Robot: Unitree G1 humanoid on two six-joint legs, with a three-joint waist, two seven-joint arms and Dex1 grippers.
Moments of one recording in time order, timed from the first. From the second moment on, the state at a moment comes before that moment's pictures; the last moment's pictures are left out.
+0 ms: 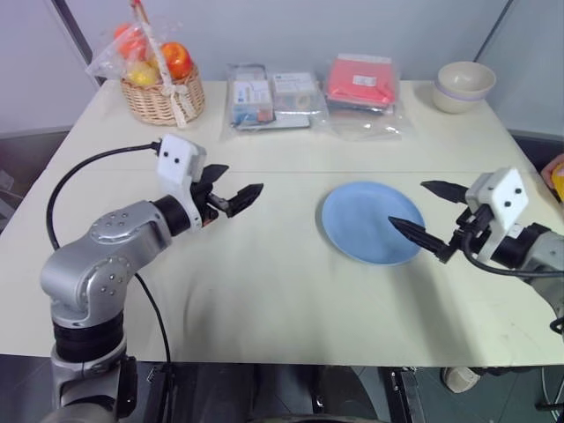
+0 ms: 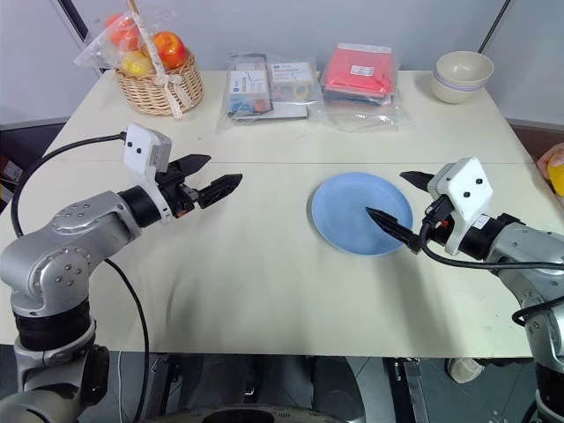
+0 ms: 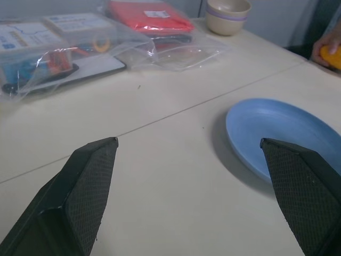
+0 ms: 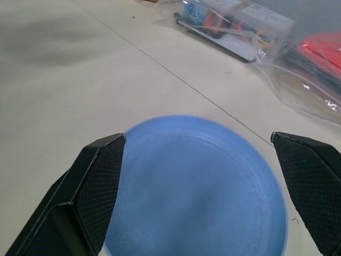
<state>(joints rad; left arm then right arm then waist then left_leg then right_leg) -0.46 0.46 0.20 -0.56 -0.70 1.08 -0.35 -0.05 -0.85 -0.40 -0.55 0.57 0.63 0.72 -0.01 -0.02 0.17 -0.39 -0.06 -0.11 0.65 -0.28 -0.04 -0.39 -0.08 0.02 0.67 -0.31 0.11</state>
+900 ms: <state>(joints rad) -0.46 0.49 0.22 -0.56 -0.79 1.08 -0.33 -0.05 -0.85 -0.40 -0.55 0.57 0.63 0.72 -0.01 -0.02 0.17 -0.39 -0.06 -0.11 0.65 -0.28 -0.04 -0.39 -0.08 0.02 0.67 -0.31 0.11</state>
